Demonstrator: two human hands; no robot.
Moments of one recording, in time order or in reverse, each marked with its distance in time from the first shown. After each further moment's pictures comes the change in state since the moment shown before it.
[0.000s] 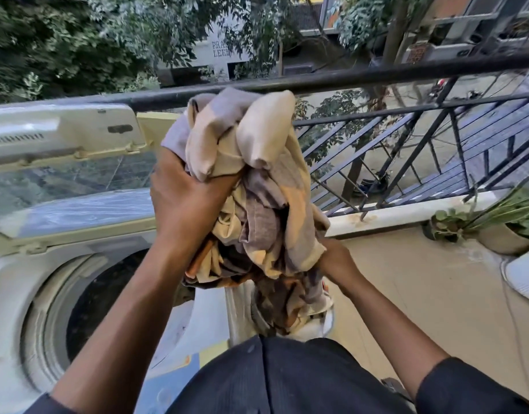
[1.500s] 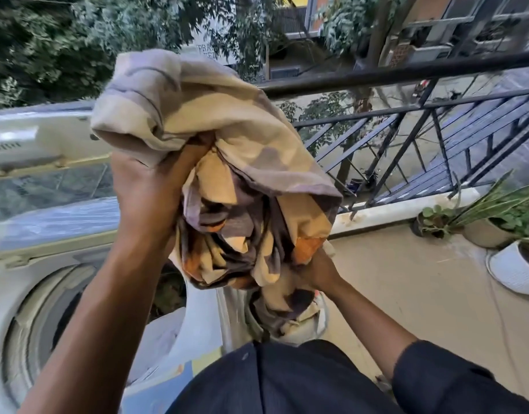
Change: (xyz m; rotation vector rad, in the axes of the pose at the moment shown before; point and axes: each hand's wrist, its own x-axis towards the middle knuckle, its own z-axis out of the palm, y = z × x) left_hand 0.013 0.012 -0.008 -0.401 0.076 -0.120; right_hand 0.020 0.029 0.023 -0.106 -0.110 0.018
